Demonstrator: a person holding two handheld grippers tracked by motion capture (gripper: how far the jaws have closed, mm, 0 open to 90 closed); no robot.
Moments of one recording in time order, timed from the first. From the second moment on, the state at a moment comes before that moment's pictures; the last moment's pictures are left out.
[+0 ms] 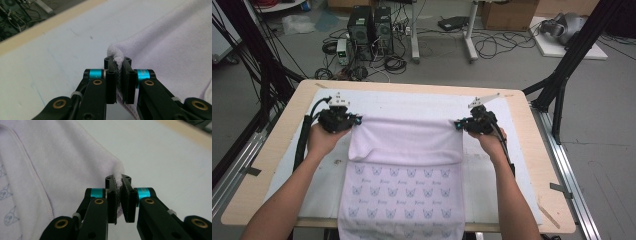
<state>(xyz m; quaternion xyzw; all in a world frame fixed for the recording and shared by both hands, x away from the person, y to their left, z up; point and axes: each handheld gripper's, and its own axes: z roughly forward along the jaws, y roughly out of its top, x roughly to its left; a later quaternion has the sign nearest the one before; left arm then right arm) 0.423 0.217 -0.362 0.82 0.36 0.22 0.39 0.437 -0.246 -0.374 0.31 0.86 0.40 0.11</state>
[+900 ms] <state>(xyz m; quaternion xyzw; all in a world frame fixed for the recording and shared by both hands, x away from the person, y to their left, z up) 0.398 0.217 -0.396 0.83 0.34 0.15 0.41 0.424 -0.247 -0.395 0.31 0.85 0.41 0.08</state>
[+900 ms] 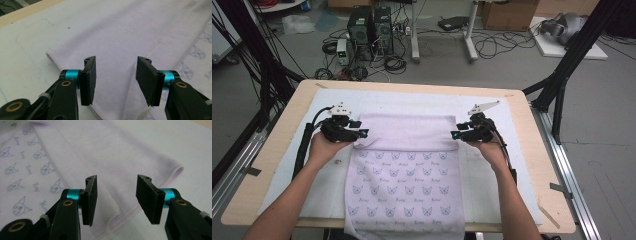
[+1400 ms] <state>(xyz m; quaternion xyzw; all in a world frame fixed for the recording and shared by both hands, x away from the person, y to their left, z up) 0.375 0.219 -0.423 0.85 0.32 0.11 0.40 0.402 -0.244 -0.424 0.31 0.86 0.40 0.05</state>
